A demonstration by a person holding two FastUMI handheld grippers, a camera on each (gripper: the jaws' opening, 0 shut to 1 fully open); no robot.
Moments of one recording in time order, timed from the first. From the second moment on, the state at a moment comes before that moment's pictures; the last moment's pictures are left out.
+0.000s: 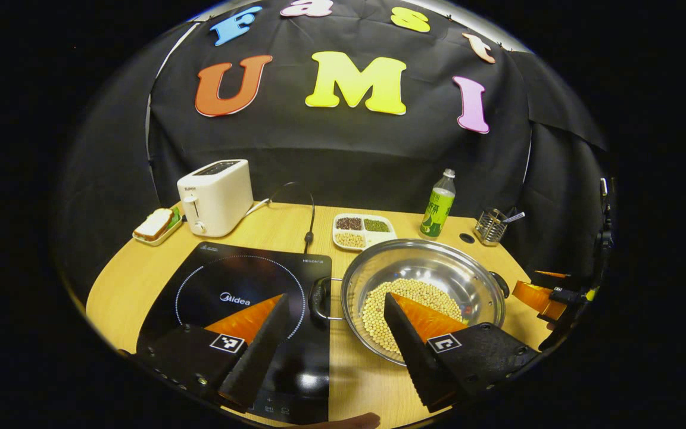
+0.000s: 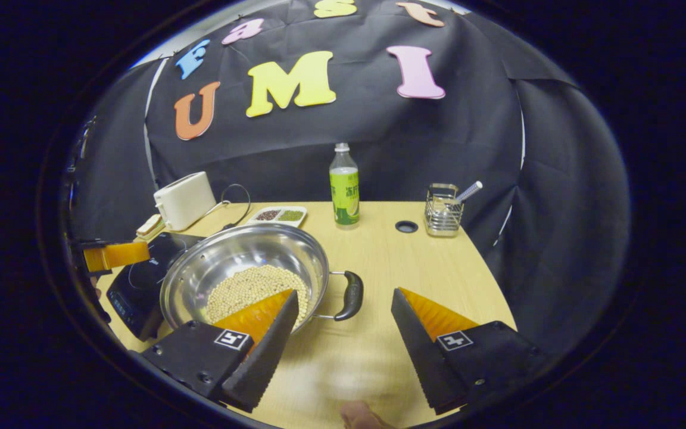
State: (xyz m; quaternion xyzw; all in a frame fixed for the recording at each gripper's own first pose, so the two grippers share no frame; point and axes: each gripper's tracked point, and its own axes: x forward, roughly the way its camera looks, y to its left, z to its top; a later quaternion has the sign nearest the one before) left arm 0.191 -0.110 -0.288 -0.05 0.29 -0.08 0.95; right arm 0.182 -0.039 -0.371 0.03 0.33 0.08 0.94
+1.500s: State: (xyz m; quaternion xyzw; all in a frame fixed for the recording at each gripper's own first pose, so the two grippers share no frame) left arm 0.245 -0.120 -0.361 0.02 0.35 -0.09 0.93; right arm 0.224 -0.022 -0.423 0.05 0.39 0.01 0.92
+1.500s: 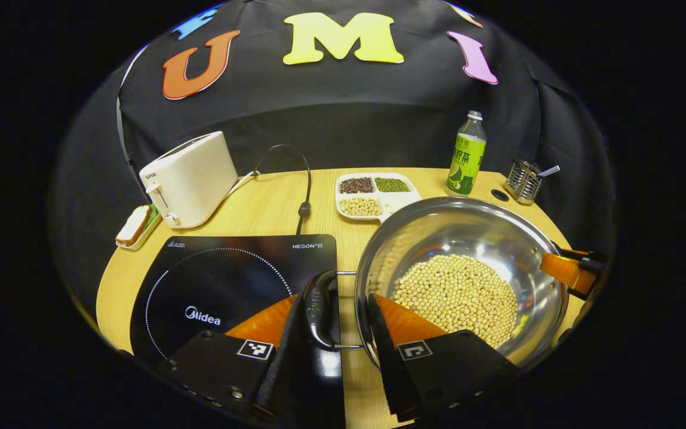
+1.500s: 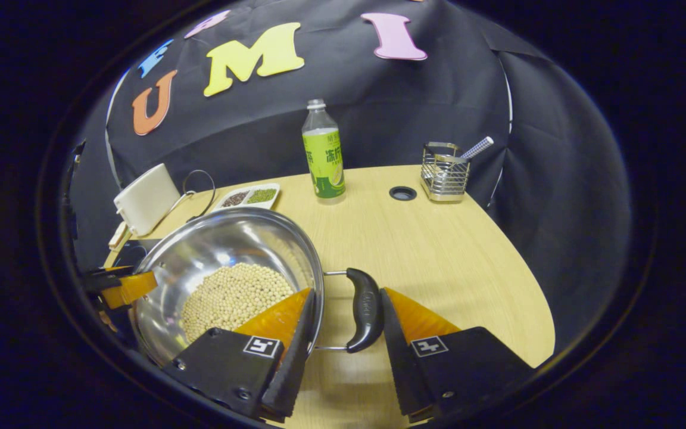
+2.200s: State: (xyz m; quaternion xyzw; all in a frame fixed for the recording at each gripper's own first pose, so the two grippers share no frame) left arm 0.195 -0.127 -0.321 0.00 0.34 -0.09 0.94; right arm 0.173 -0.043 -0.387 0.04 0.39 0.01 0.92
